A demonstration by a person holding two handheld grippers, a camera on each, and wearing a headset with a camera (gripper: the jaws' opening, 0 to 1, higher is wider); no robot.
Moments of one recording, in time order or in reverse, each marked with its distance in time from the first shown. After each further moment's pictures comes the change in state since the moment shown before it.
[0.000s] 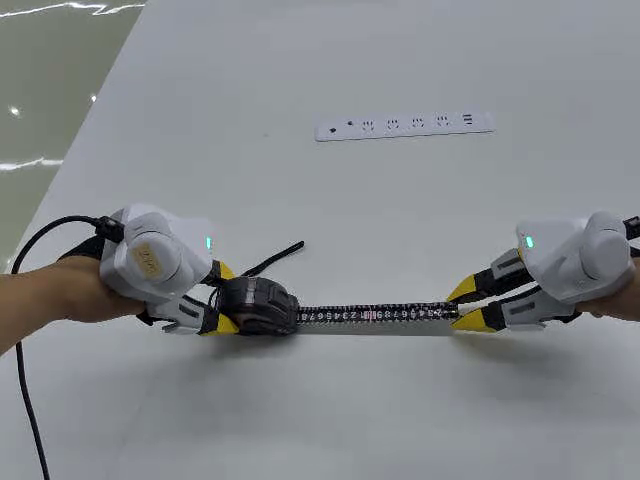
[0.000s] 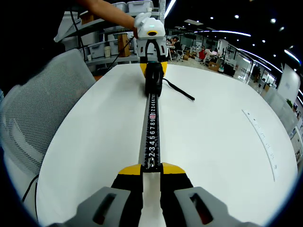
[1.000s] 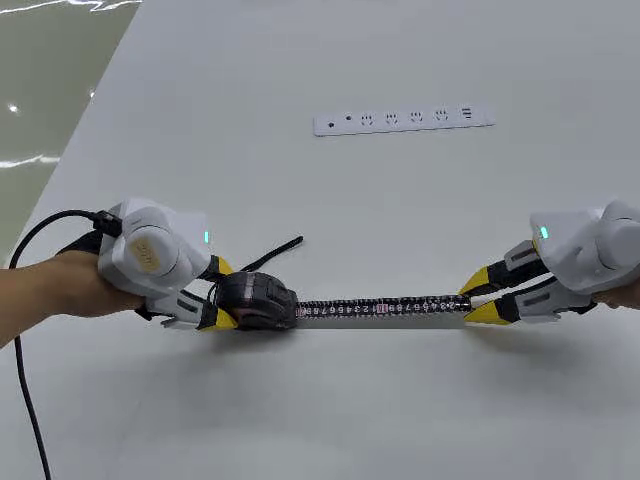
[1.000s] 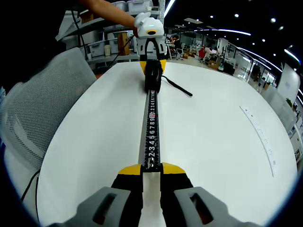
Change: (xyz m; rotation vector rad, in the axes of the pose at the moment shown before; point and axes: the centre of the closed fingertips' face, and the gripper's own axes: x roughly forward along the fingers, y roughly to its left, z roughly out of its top) left arm 0.000 0.000 0.000 0.000 0.004 -0.001; right arm -0.013 0.000 -0.010 0.004 0.016 -0.003
